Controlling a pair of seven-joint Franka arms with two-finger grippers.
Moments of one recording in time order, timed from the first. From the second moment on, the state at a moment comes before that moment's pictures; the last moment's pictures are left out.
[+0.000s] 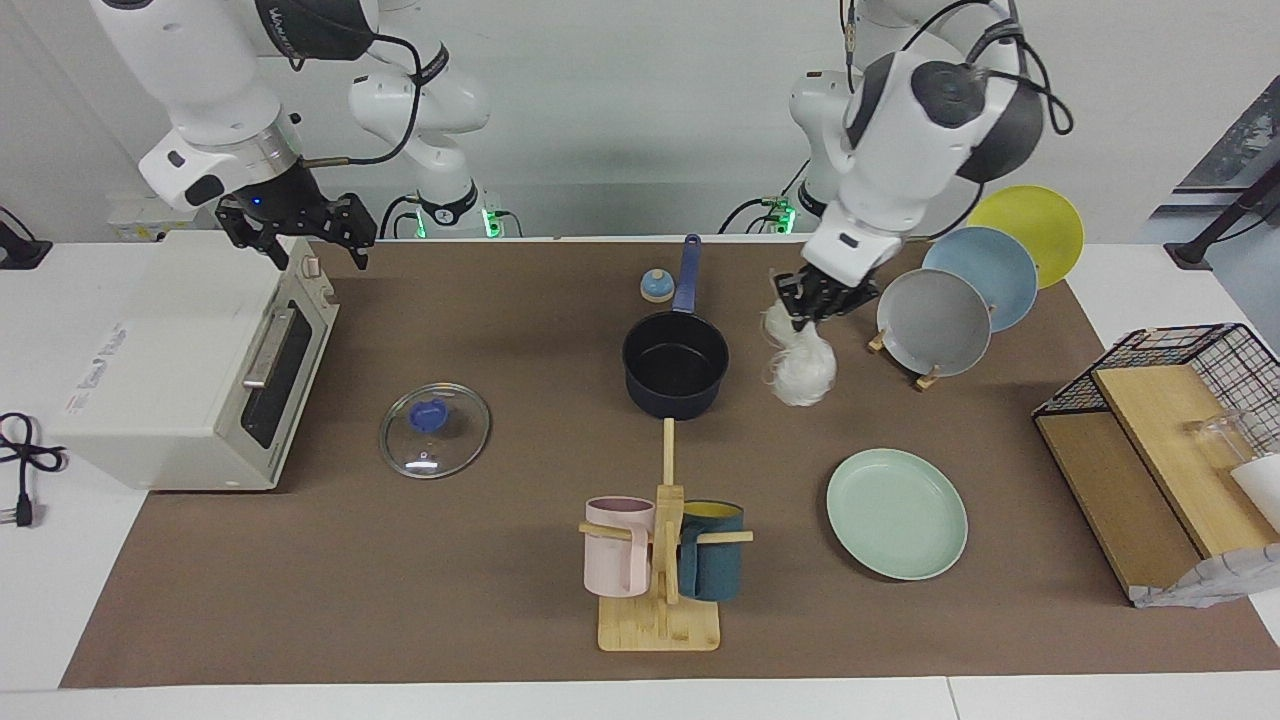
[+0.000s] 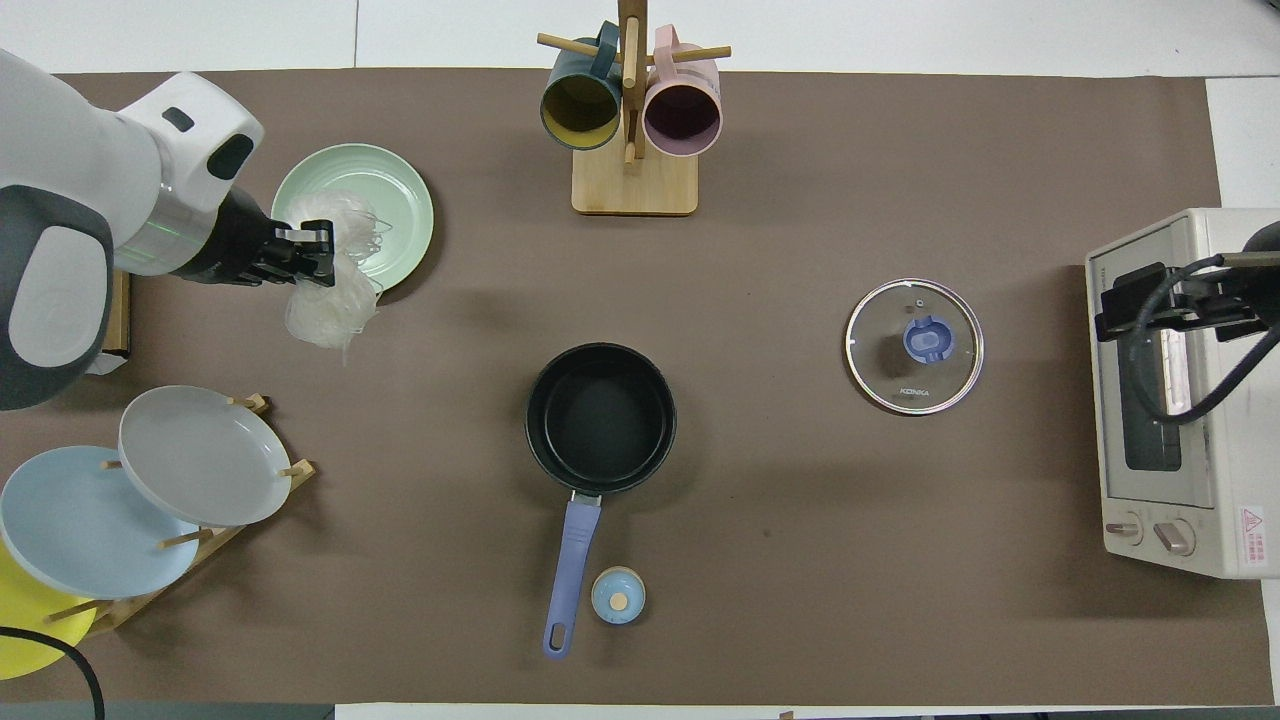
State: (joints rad) left arm -0.21 0.13 0.00 -1.65 -0.14 1.81 -0.21; right arm 0.00 -0.01 0.00 -1.57 0.01 1.47 0.03
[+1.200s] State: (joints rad) left arm -0.12 0.37 -0.01 -1.77 -0.13 2.27 -0.08; right arm 0.00 -0.01 -0.01 -1.56 0.01 1.47 0.03
